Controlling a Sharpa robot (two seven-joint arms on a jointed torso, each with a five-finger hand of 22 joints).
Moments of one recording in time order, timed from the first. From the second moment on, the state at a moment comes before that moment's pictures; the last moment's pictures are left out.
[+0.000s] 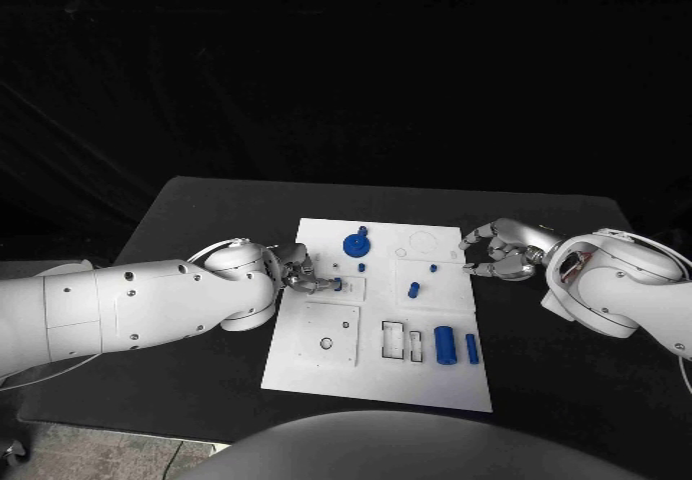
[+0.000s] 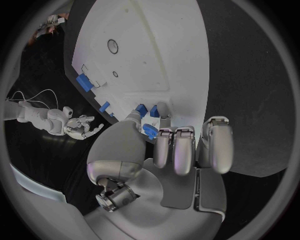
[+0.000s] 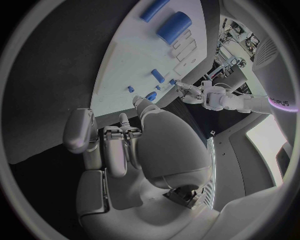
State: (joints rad) left arm 1.15 -0.81 -0.21 1.59 -1.26 -0.21 -0.60; left_hand 0.93 0.04 -0.04 0.29 0.09 0.97 0.04 0.43 1.11 1.47 -0.02 1.57 1.31 1.47 -0.06 1.57 1.31 0.03 1.45 0.05 1.46 1.31; right arm 1.16 -1.00 -0.12 1.62 -1.32 -0.21 -0.19; right_hand 1.38 -0.01 0.17 0.13 0.31 0.68 0.12 0.19 0.28 1.46 0.03 1.57 1.31 1.47 -0.03 1.55 1.31 0.08 1.36 0.08 1.14 1.31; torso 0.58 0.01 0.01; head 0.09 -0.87
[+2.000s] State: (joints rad) left arm 1.18 -0.82 -0.20 1.59 -1.18 -0.17 -0.58; left_hand 1.12 0.11 -0.17 0.29 0.47 0.98 0.04 0.42 1.13 1.47 -0.02 1.57 1.31 1.46 -0.06 1.57 1.31 0.03 1.45 0.06 1.44 1.31; right arm 1.16 -0.99 -0.12 1.61 -1.31 -0.21 -0.19; right_hand 1.38 -0.01 0.18 0.13 0.33 0.68 0.13 0.19 0.27 1.46 0.03 1.57 1.31 1.47 -0.03 1.55 1.31 0.08 1.36 0.08 1.14 1.31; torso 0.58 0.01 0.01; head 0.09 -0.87
